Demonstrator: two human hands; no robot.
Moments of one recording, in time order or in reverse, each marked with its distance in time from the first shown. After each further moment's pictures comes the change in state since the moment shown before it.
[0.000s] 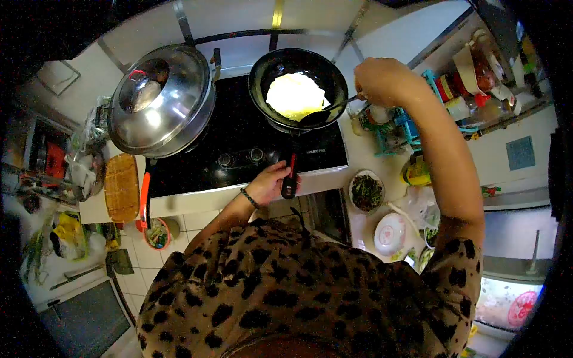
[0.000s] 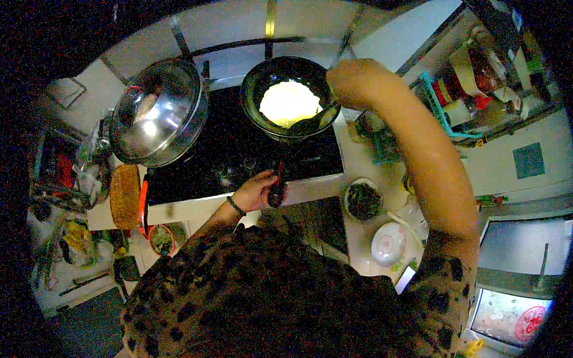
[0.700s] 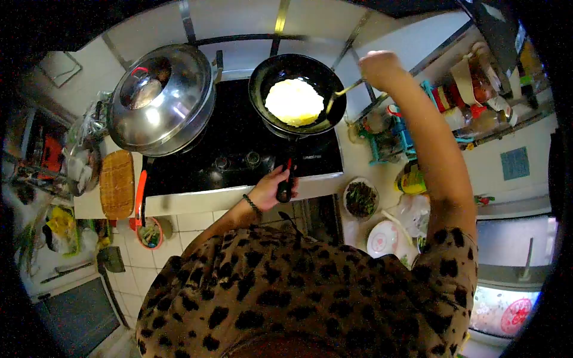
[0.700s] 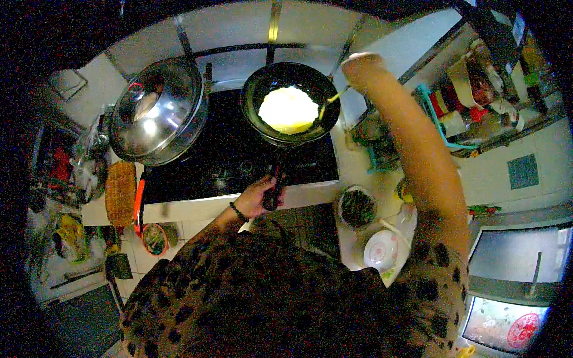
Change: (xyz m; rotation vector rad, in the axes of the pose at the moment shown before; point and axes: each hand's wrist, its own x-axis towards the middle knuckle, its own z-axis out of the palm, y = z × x) left_hand -0.001 -0.012 0.019 0.011 0.057 0.079; right_hand 0.075 0.071 0.065 -0.305 0.250 0.114
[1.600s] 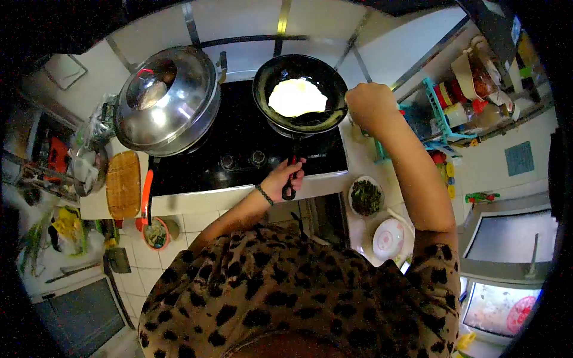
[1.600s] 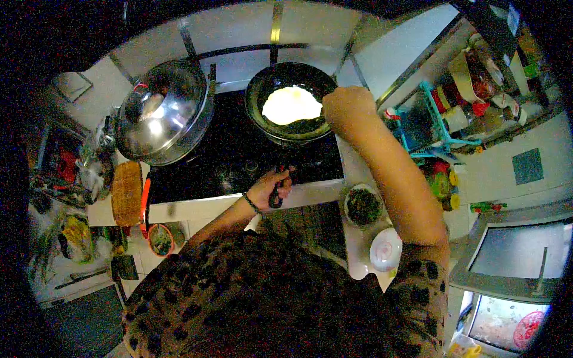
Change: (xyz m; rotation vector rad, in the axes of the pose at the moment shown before) left_hand 0.028 0.003 0.000 -0.085 -0.028 -0.051; right_hand -0.065 -0.077 -0.058 0.216 -0.117 0.078
